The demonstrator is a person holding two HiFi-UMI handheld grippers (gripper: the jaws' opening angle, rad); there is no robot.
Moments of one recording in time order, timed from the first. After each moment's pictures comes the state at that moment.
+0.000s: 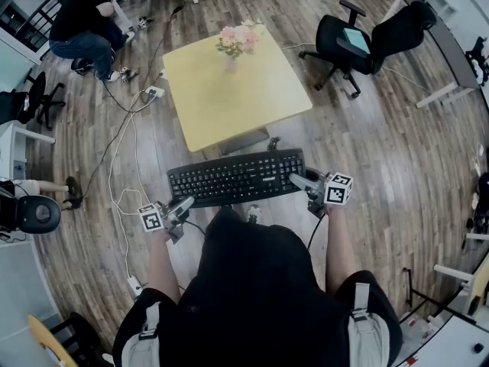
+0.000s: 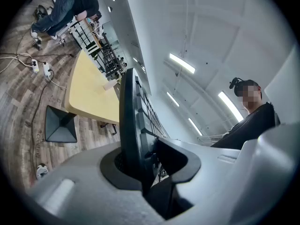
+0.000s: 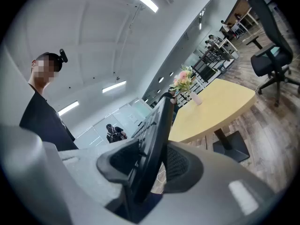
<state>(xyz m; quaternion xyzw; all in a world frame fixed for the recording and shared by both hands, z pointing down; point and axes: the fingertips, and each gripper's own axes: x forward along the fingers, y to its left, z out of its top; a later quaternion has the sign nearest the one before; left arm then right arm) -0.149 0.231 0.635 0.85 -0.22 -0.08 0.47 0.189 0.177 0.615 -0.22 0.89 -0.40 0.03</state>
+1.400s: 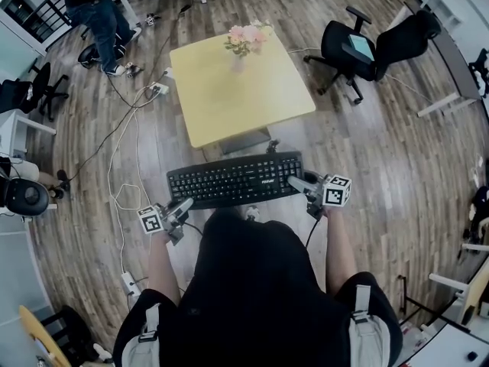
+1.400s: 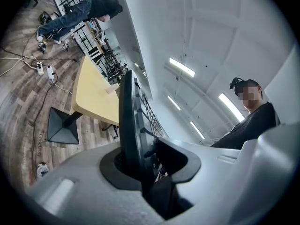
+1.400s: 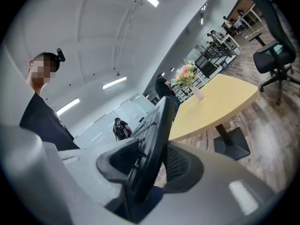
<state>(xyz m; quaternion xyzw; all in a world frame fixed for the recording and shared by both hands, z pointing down) -0.155 0.244 0.637 0.84 -0.25 -0.10 0.47 0.182 0.179 0.620 -0.20 0.89 -0.41 0.01</state>
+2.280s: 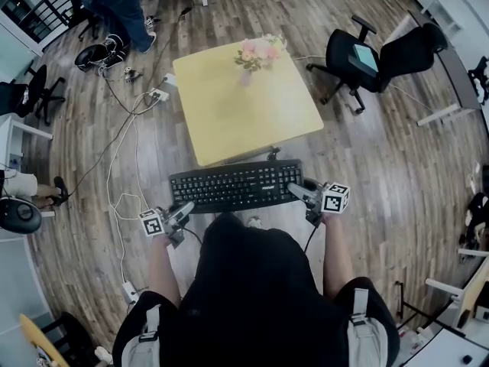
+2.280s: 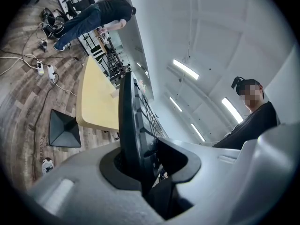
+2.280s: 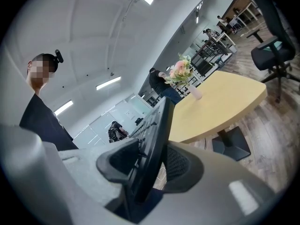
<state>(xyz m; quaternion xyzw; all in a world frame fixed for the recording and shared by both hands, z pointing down) -0.171 0.209 0.654 0.84 -0.25 -0.10 0.47 0.167 0.150 0.639 -0.22 0.88 -0.42 0.01</state>
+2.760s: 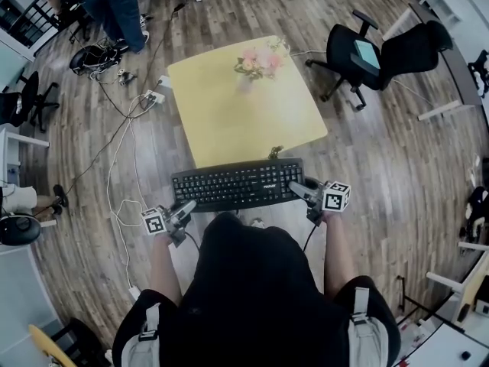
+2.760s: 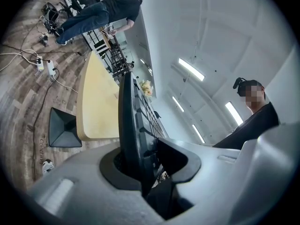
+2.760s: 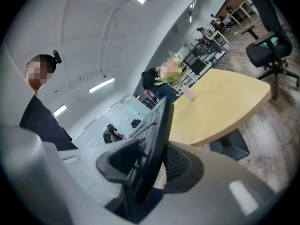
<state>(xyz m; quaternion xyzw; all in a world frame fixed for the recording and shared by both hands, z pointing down) -0.198 0.105 0.671 0.83 -0.24 -0.09 0.50 0.142 0.057 0.655 -0.24 0.86 -0.45 0.00</state>
